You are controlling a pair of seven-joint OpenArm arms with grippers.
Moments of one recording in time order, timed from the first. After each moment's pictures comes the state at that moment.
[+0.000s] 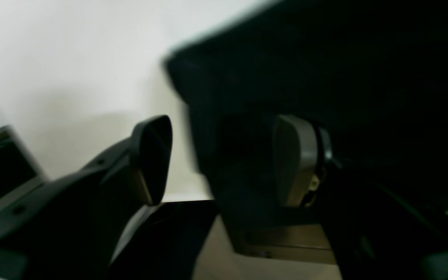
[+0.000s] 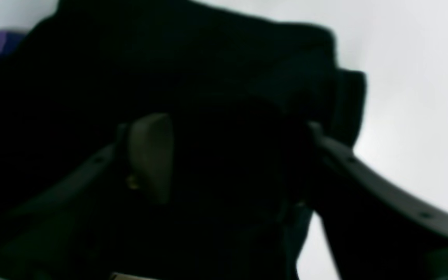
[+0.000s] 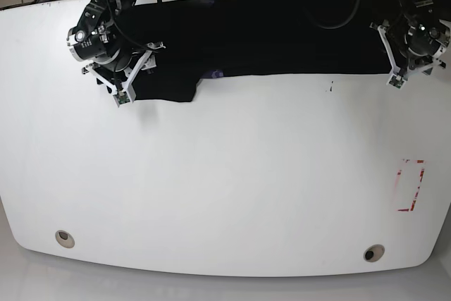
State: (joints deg) left arm 17.7 -14.6 -27.0 111.3 -7.2 -41.9 76.1; right arm -10.6 -5.4 26.3 111.6 9.6 40.1 -74.8
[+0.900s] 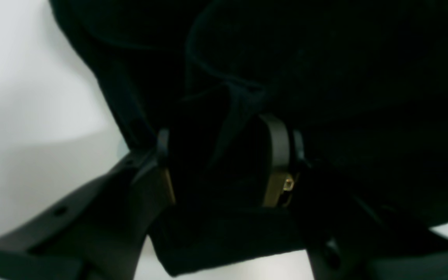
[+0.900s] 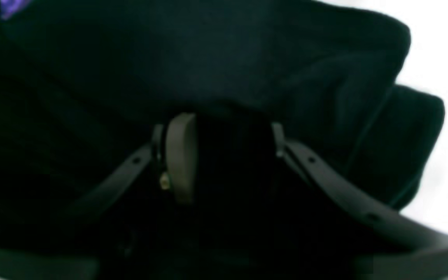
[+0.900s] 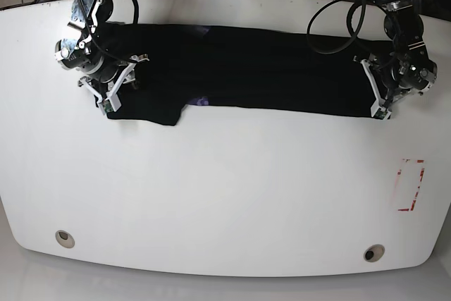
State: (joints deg) left arm 2.2 -13.8 -21.6 90.5 -7.9 -41.9 70.8; right arm -6.5 6.8 26.4 89.9 13.0 40.9 -56.4
